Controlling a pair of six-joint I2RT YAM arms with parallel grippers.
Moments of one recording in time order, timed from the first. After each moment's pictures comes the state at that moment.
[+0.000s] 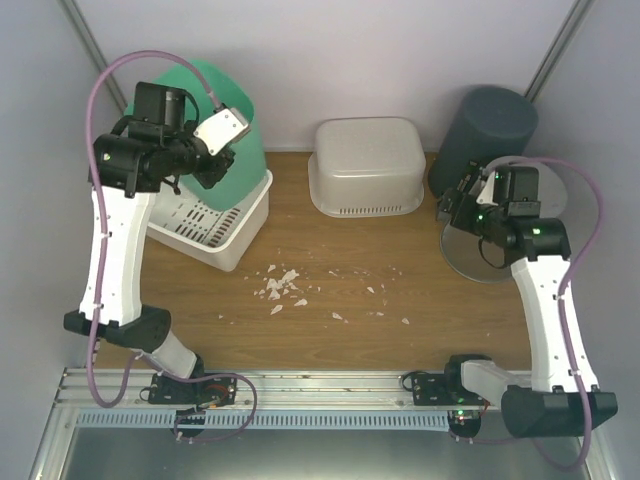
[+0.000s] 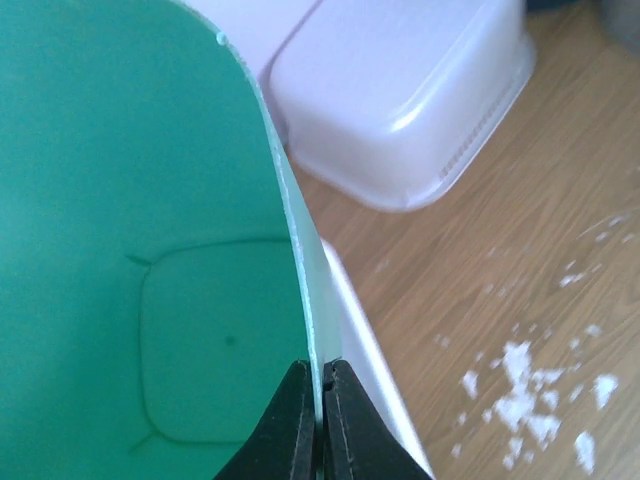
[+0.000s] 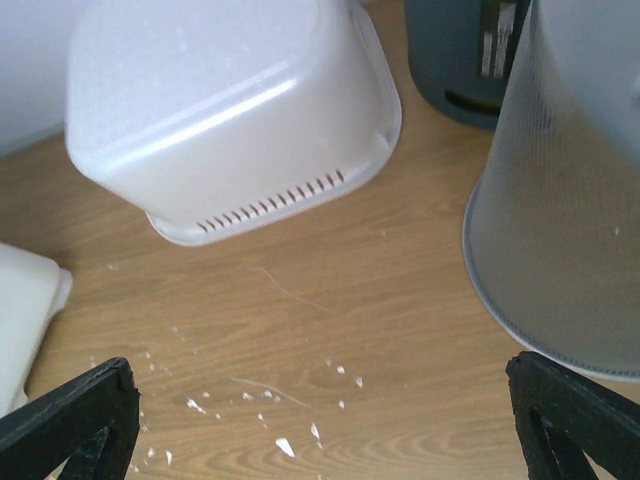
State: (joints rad) left arm -0.24 1.60 2.29 -1.42 0.15 0.62; right arm 0.02 1.11 1.32 -0.99 -0.13 0.35
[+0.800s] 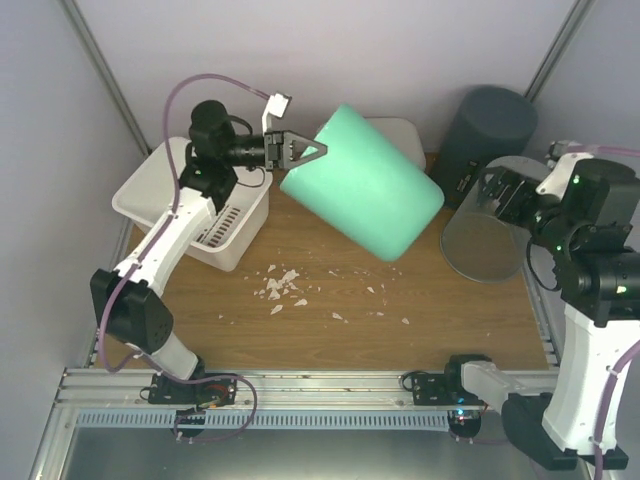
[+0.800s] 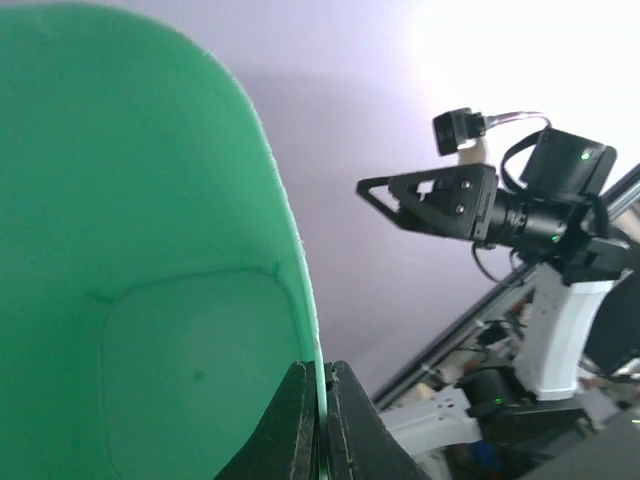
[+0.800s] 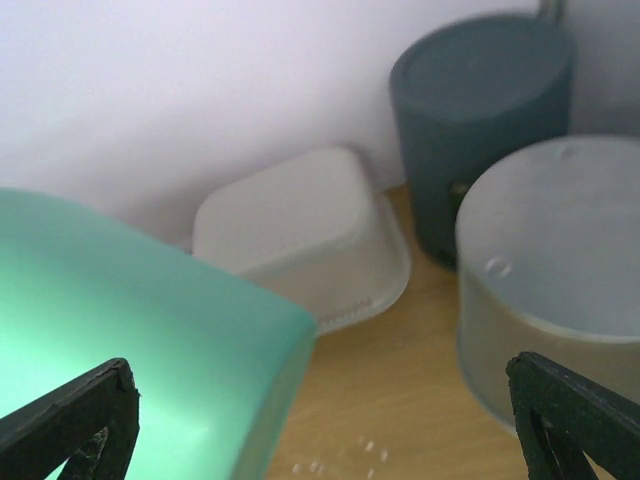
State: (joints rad) left arm -0.32 1.58 1.61 0.13 1.22 -0.79; right arm 0.03 1.09 1.95 -1.25 0.00 0.35
